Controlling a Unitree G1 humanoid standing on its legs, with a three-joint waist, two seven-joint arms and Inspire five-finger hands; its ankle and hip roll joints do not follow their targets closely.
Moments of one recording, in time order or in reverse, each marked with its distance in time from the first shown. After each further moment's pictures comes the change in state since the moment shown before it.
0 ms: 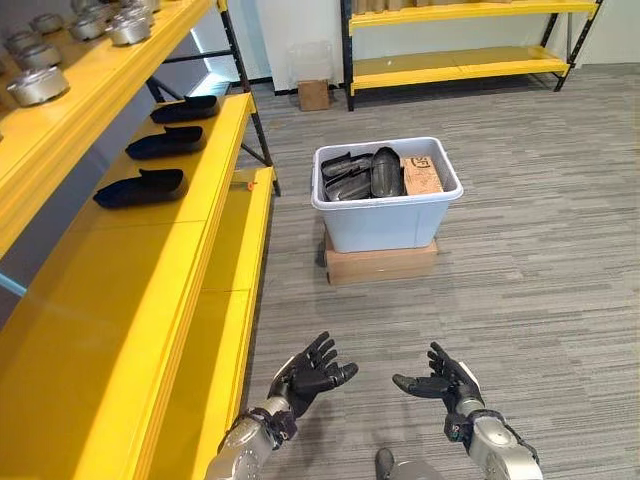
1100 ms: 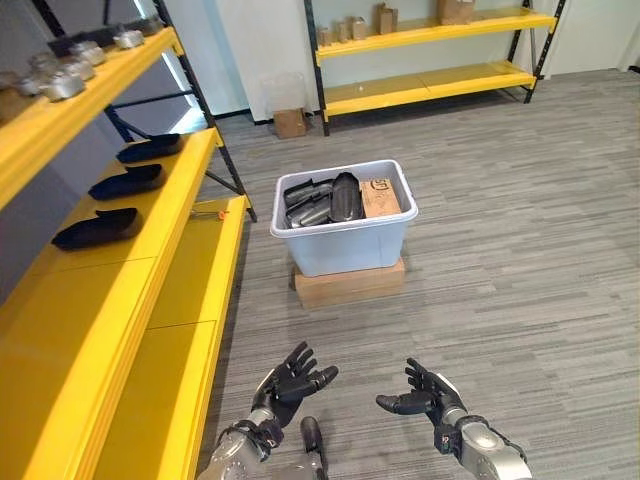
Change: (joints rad) left arm 0.033 0.002 0.093 0.066 -0.041 -0.023 0.027; right arm -0.040 -0.003 0.109 0.086 -0.003 0.032 0.092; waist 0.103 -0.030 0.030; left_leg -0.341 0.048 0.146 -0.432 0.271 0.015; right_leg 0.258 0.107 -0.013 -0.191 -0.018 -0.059
